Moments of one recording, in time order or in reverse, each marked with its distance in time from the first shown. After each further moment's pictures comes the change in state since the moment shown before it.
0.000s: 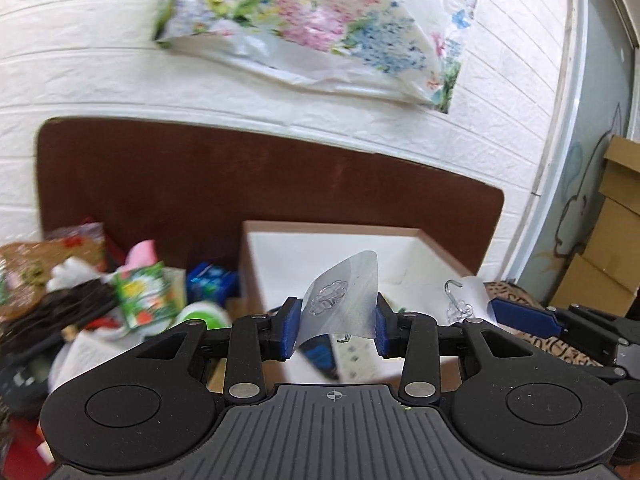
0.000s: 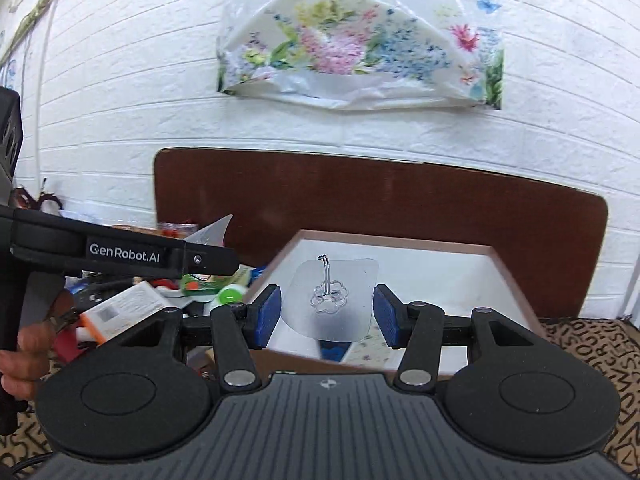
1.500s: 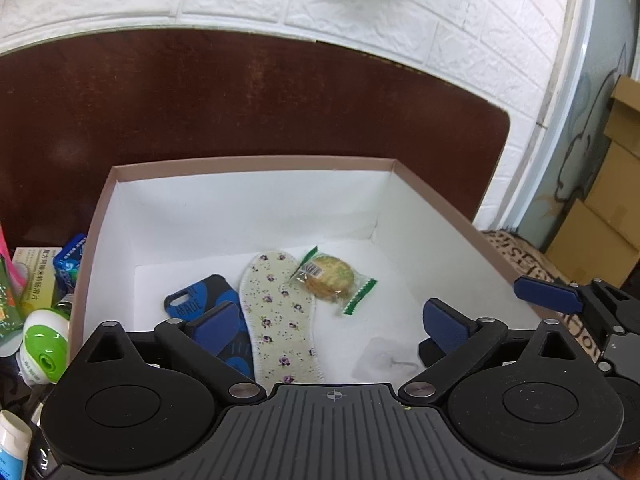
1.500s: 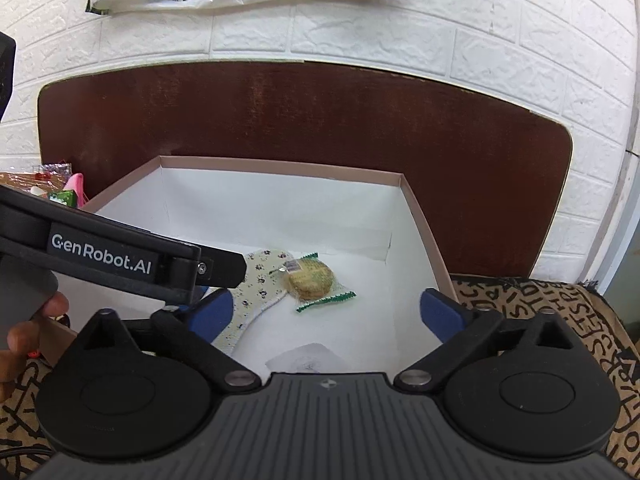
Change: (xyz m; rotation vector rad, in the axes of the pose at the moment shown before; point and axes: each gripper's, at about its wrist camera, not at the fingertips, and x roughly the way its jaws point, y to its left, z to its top) left arm 0.156 -0.050 -0.004 0.044 0.200 -0.068; right arm 0.082 -0.095 -0.022 0.005 0.169 -0.145
